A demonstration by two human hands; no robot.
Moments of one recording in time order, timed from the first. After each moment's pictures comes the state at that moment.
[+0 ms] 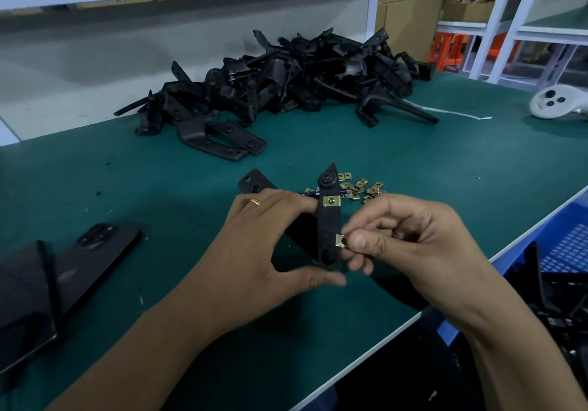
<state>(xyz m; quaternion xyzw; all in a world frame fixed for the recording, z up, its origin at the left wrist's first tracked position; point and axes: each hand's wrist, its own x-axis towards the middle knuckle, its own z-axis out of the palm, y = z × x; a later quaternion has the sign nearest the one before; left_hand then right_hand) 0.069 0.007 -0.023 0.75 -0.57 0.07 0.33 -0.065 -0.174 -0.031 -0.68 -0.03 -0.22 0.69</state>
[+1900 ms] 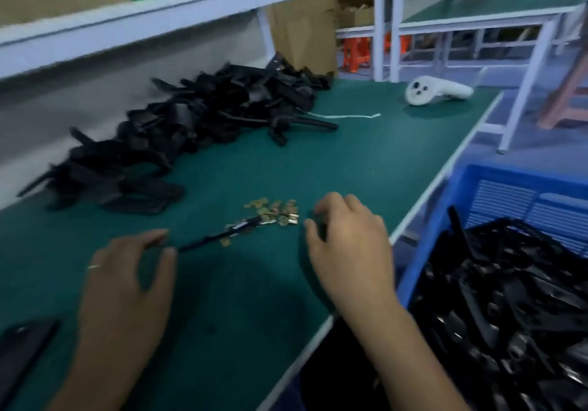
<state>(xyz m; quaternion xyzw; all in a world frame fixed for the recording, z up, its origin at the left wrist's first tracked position) 0.107 0.000 -0.040 0.88 -0.36 0.15 0.28 -0.076 -0.186 -0.045 -0.83 0.40 -0.34 0.18</state>
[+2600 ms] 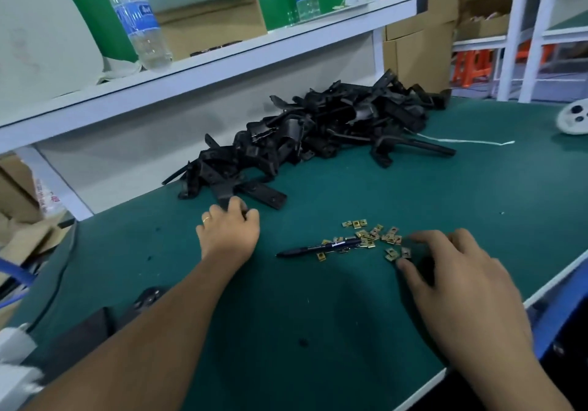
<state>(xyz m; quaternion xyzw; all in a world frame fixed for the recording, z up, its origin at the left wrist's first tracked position) 0.238 -0.037 -0.036 0.97 -0.15 0.09 0.14 -0.064 -0.194 -0.050 -0.87 0.34 -0.33 0.14</state>
